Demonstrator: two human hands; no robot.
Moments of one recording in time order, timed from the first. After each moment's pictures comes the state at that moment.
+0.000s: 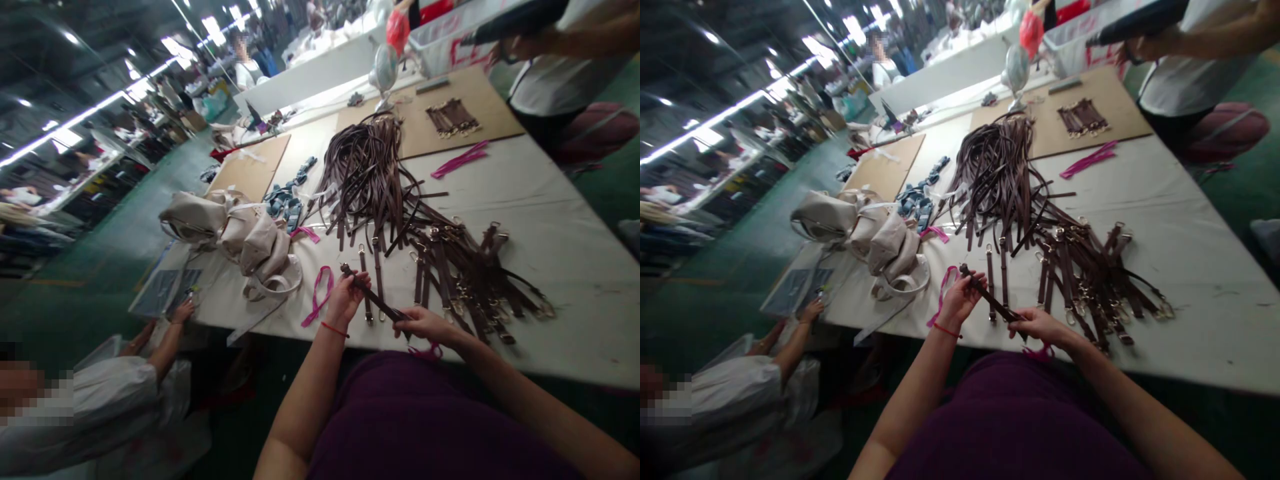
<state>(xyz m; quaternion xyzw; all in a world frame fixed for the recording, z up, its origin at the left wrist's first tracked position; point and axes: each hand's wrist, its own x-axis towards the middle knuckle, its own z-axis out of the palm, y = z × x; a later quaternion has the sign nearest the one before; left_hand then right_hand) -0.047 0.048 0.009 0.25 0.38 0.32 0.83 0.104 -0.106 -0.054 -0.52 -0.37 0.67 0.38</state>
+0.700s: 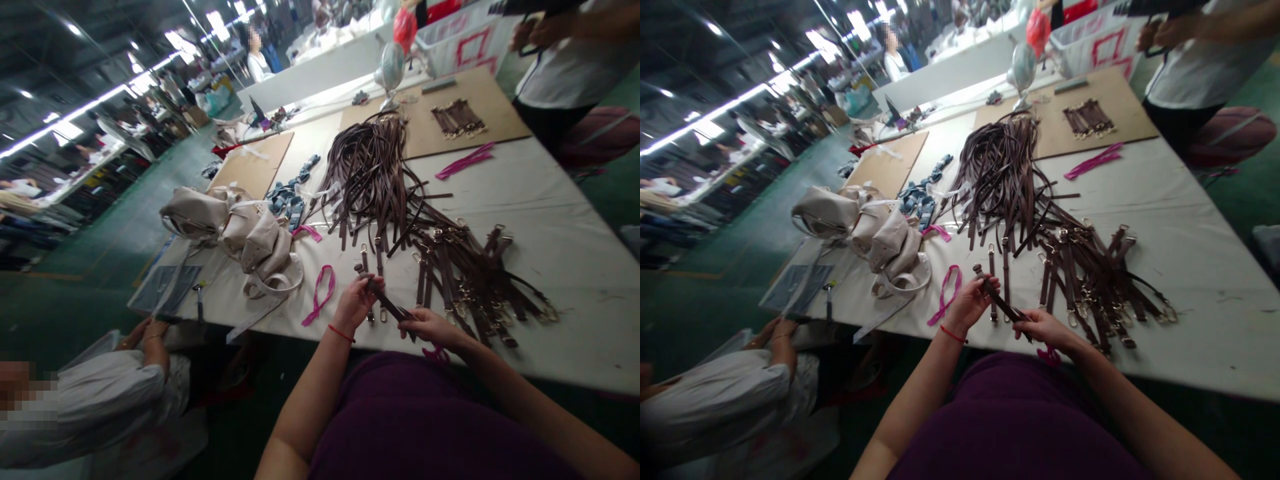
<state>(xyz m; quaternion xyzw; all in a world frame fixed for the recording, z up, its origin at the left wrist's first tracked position) -0.046 0.035 0.006 0.25 0.33 0.27 0.87 0.103 -0.110 -0.051 -0.53 -0.35 0.66 0.40</state>
